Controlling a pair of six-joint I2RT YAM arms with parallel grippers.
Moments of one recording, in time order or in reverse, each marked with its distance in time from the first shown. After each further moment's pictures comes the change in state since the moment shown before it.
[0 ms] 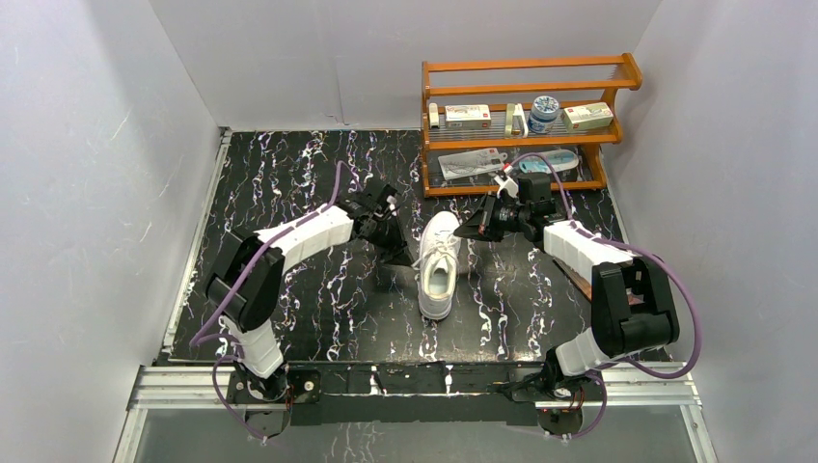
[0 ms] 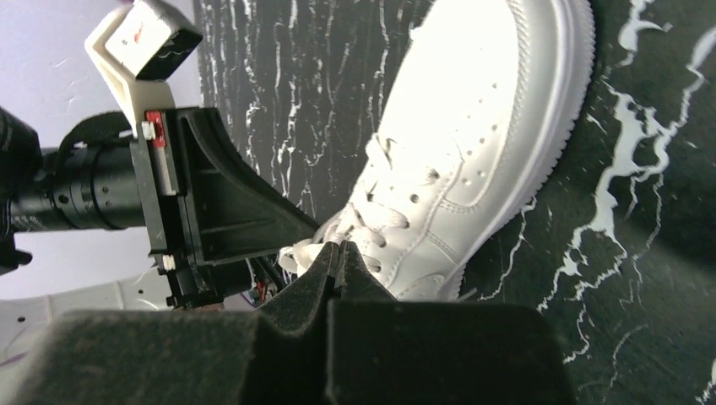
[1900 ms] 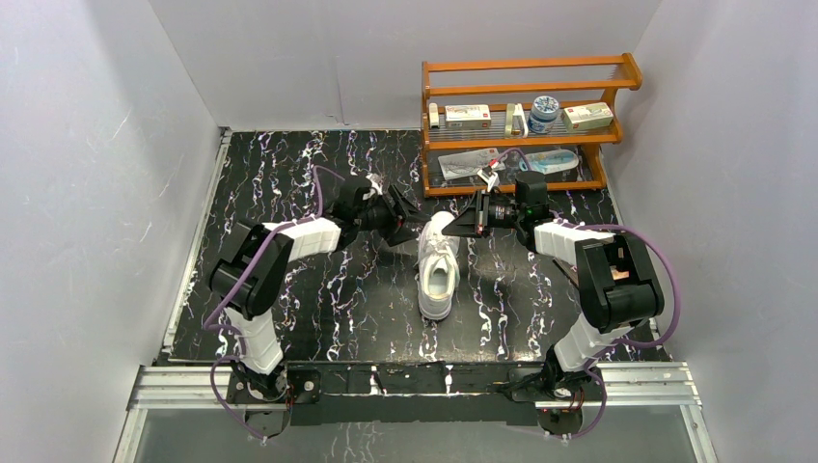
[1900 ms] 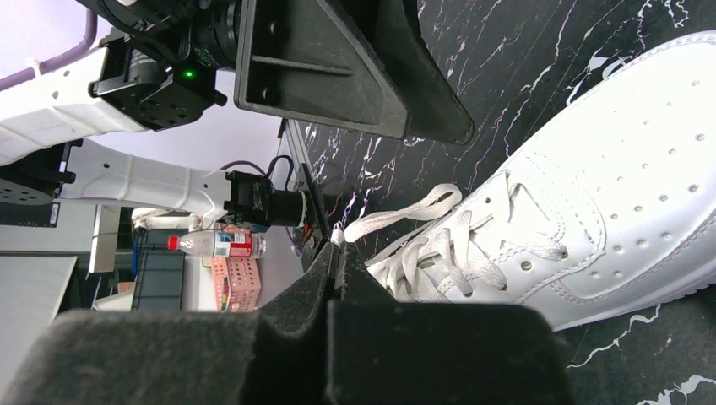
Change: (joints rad) left arm 0.135 0.063 -0.245 0.830 0.186 -0.259; right arm -0.003 0.152 -0.040 0.439 -0.367 0.071
